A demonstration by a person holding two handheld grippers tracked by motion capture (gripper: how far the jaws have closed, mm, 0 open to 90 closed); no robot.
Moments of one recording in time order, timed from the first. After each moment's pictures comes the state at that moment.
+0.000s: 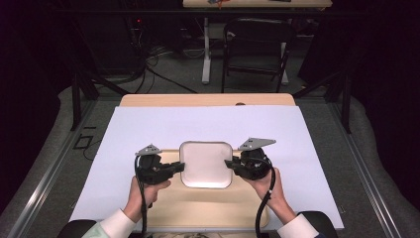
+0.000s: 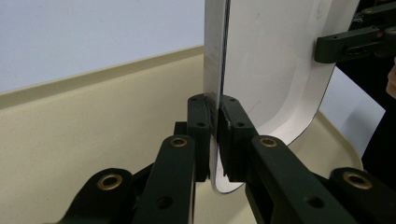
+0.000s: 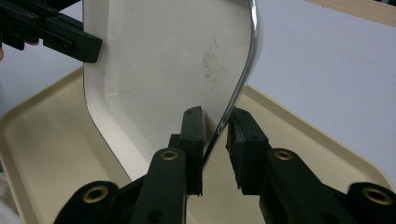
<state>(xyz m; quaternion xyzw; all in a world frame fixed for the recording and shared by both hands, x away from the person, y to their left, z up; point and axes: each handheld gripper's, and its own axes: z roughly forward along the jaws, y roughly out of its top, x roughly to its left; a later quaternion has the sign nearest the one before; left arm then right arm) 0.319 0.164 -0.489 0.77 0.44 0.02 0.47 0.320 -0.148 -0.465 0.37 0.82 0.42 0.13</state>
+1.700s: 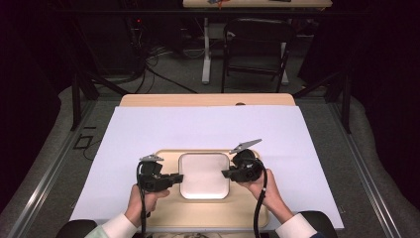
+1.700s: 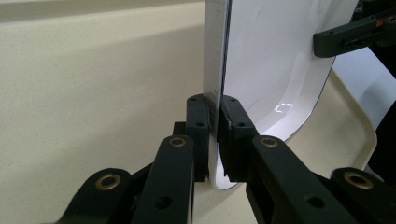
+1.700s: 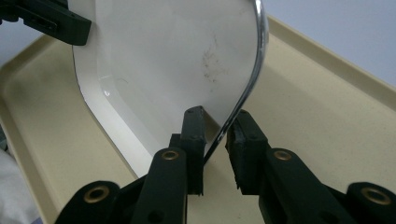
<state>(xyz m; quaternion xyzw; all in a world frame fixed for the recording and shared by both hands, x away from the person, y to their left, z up) 0.311 0.166 -0.514 0.78 0.48 -0.02 0.41 0.332 -0.135 -0.492 0.39 0.85 0.34 0.05</state>
